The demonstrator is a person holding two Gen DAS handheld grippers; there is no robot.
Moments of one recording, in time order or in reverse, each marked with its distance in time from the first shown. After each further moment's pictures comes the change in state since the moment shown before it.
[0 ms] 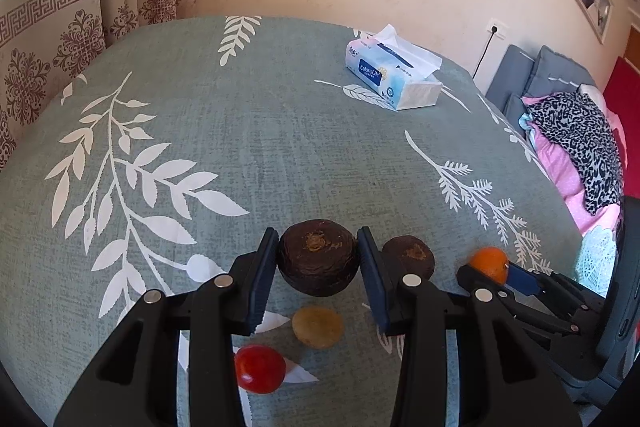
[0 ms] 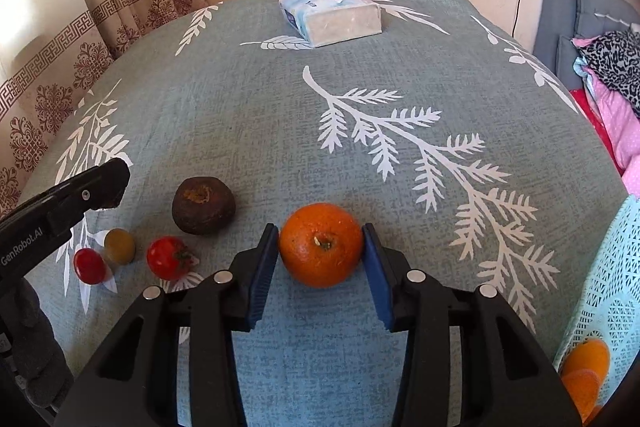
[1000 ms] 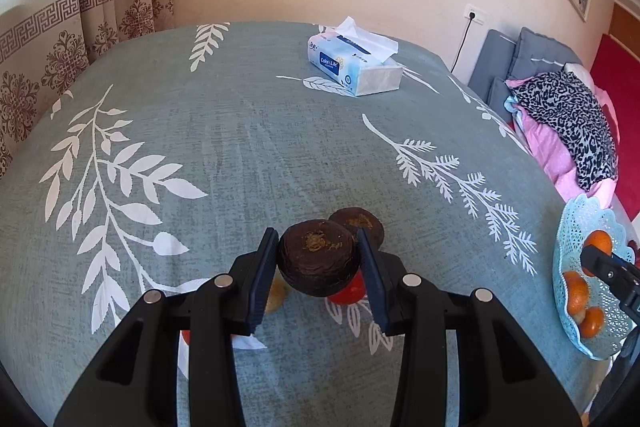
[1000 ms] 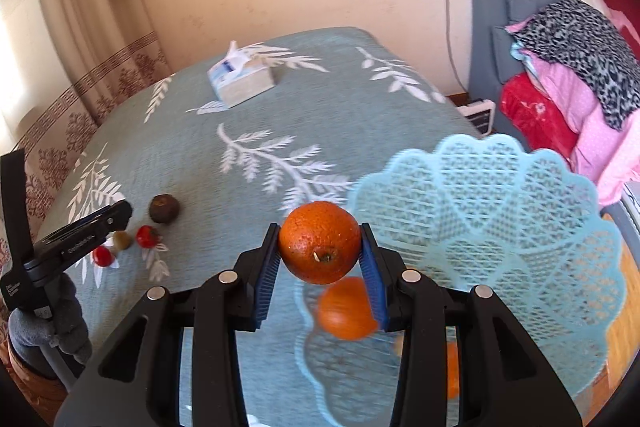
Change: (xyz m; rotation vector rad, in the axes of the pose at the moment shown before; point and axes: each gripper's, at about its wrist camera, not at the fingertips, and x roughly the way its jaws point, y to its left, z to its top) left arm -0.014 -0.040 -0.018 0.081 -0.009 -0.019; right arm -0.125 -0.107 -0.043 0.183 -0.148 -0.072
